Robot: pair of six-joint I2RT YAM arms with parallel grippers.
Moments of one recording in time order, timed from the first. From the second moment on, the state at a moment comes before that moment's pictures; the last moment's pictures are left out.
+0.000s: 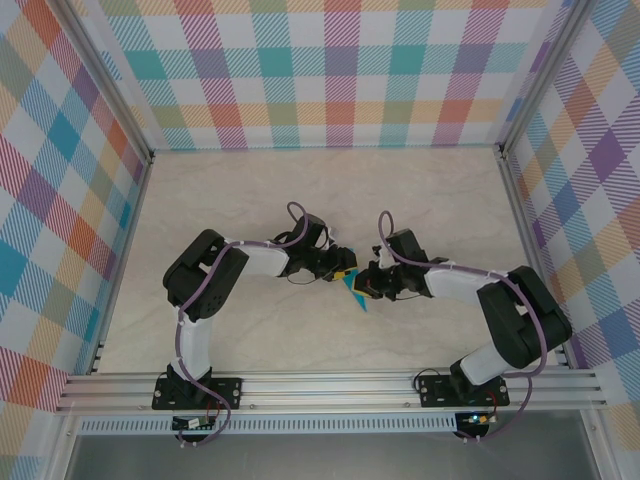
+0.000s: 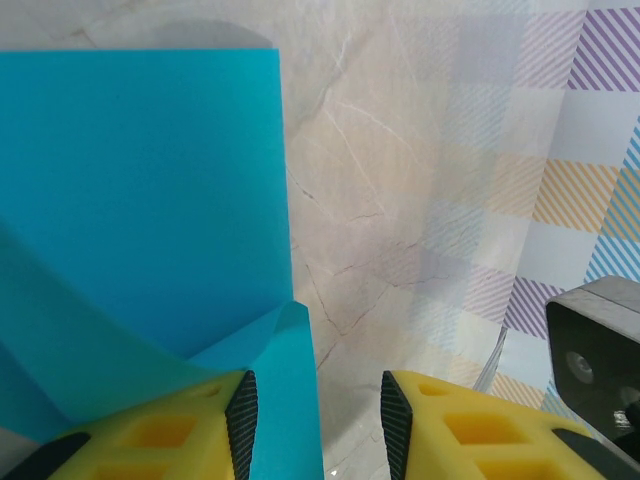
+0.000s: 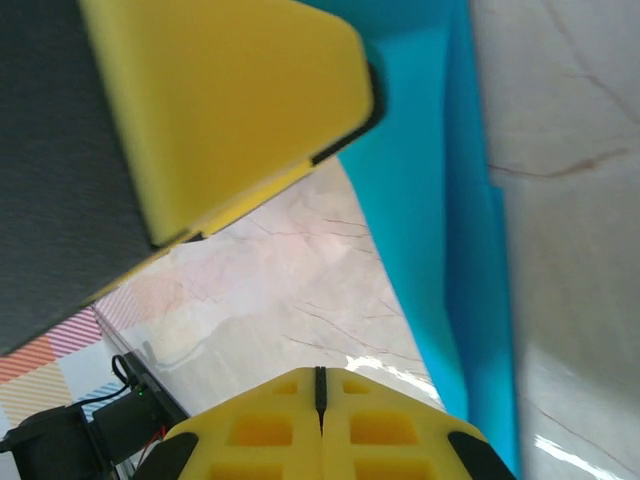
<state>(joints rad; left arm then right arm) -0.66 2.00 1.06 0.15 0.60 -1.02 0.50 1.53 0.64 -0.08 -0.65 0.84</state>
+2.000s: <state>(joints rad) -0.66 2.00 1.06 0.13 0.60 -0.99 0.57 1.60 0.77 -0.45 -0.42 0.65</state>
